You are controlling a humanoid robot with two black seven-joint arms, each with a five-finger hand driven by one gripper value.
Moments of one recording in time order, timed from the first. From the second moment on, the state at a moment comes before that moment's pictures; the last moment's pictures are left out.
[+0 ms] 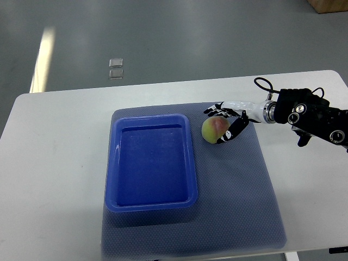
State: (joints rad) left arm -0.06 0.00 0.03 -0.34 0.00 -0.06 0.09; right arm 0.96 -0.41 0.25 0.94 -0.98 0.29 0.01
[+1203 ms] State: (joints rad) left arm -0.06 0.00 0.03 -0.34 0.00 -0.06 0.09; right arm 1.33 -0.63 0.24 1.24 -0.77 0.41 0.03
